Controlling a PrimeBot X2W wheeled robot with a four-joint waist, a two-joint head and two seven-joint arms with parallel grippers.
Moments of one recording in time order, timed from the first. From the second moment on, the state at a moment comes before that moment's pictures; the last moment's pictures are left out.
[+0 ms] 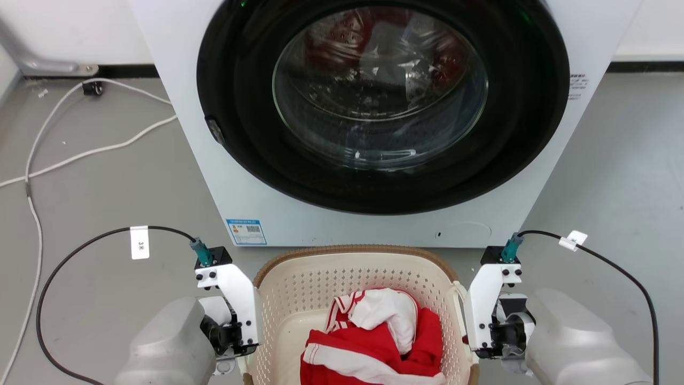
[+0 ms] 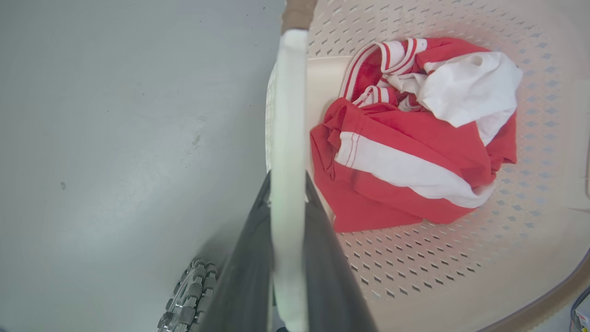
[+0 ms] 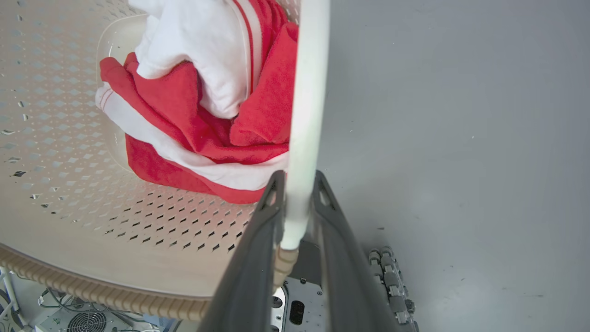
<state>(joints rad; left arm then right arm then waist) -0.74 0.16 -0.78 1.27 -1.05 -0.12 0.50 -0.75 -0.08 0.85 1.29 1.00 0.12 0.58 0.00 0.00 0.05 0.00</state>
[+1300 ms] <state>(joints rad) -0.70 0.14 -0.82 1.28 -1.10 -0.12 0.52 -0.69 -0.08 0.72 1.30 0.93 0.12 0.67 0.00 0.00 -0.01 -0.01</state>
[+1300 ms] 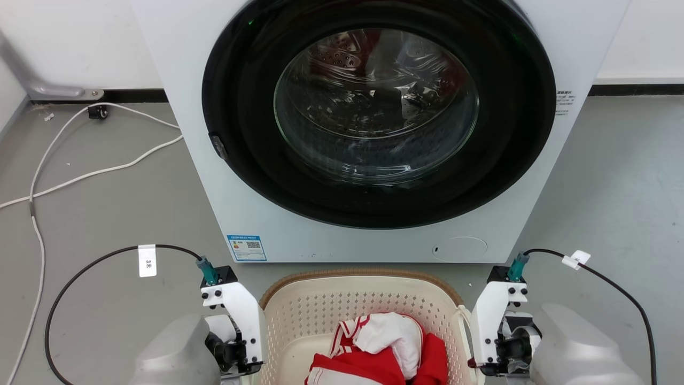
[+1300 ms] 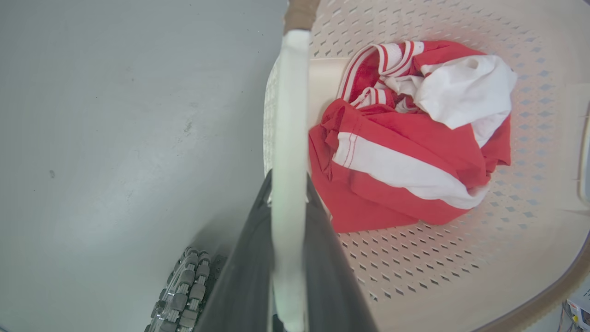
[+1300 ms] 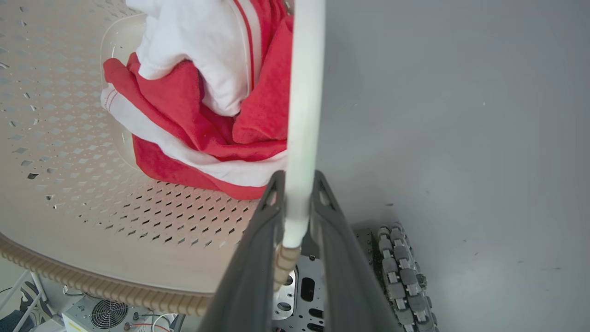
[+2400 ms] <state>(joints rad) -0.69 0.15 -0.84 1.28 -1.14 -0.12 0.52 -0.70 -0.08 0.72 1.30 0.93 0.12 0.66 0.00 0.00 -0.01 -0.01</state>
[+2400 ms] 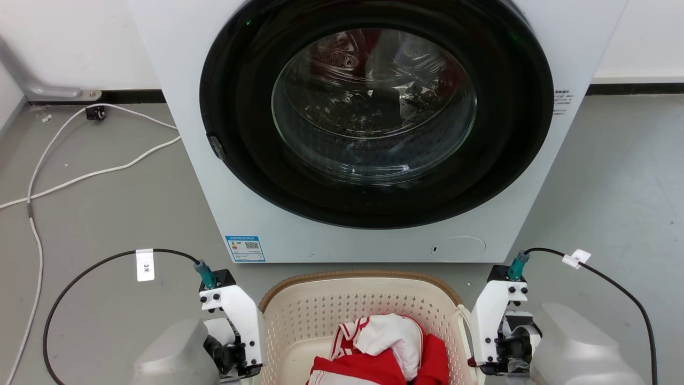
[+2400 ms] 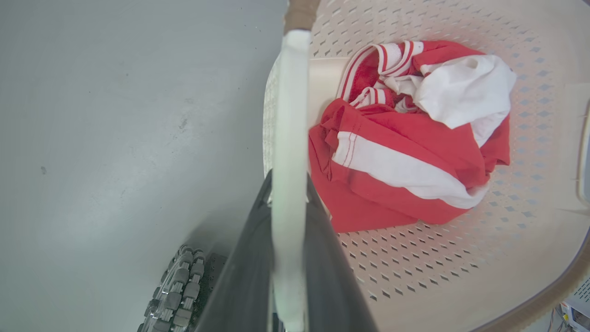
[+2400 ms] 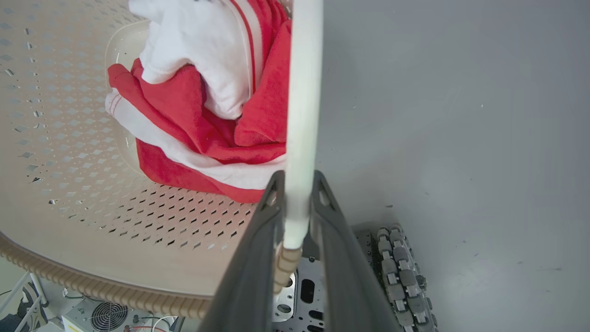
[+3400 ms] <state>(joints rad) -0.68 0.15 -0.85 1.29 -1.16 -0.12 0.49 -0.70 -0.08 0.70 1.30 0.92 0.12 0.72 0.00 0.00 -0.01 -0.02</state>
